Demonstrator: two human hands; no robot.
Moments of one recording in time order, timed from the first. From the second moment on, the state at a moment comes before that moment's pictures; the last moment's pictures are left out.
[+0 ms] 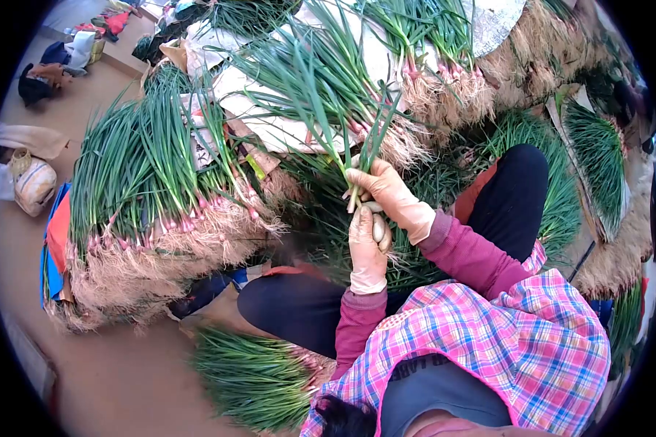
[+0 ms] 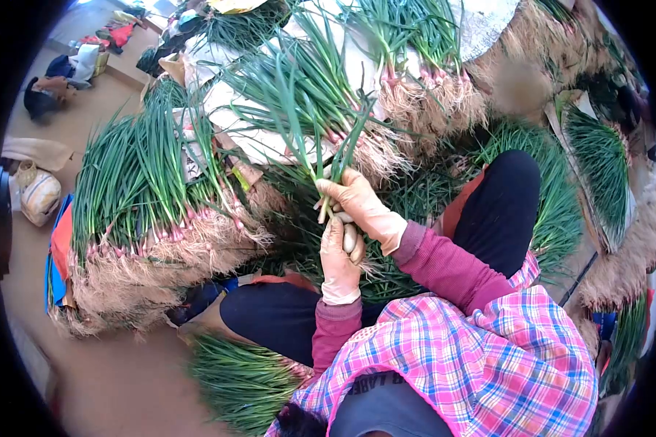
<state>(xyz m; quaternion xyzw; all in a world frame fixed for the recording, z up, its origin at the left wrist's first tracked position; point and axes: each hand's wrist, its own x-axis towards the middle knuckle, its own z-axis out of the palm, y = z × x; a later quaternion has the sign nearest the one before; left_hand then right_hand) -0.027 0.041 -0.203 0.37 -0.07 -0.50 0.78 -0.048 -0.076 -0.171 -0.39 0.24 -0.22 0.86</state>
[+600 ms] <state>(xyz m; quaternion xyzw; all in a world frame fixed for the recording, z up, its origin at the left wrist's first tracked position) -0.043 0.039 -0.176 -0.06 0.09 -0.59 0.80 -0.055 -0.084 -0.190 -0.29 0.29 -0.24 0.88</state>
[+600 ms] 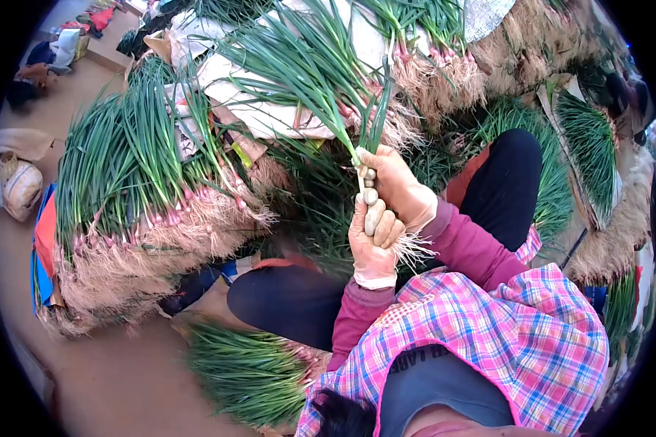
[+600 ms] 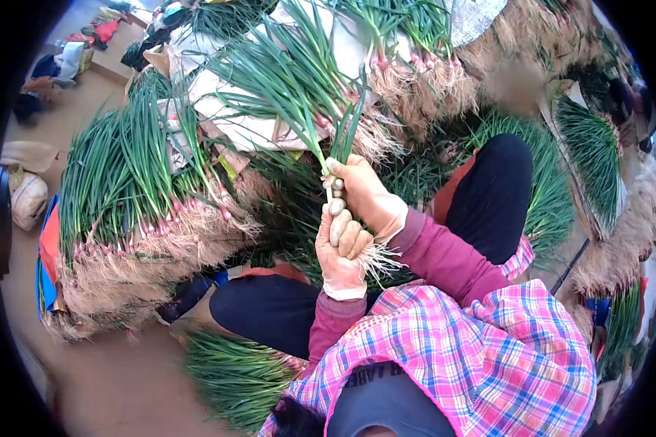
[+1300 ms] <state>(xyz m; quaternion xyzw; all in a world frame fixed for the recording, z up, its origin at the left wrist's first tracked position) -0.005 0.056 -0.183 0.14 -0.08 -0.48 0.86 -0.125 -0.126 -0.195 -0.93 0.15 -0.11 0.30</state>
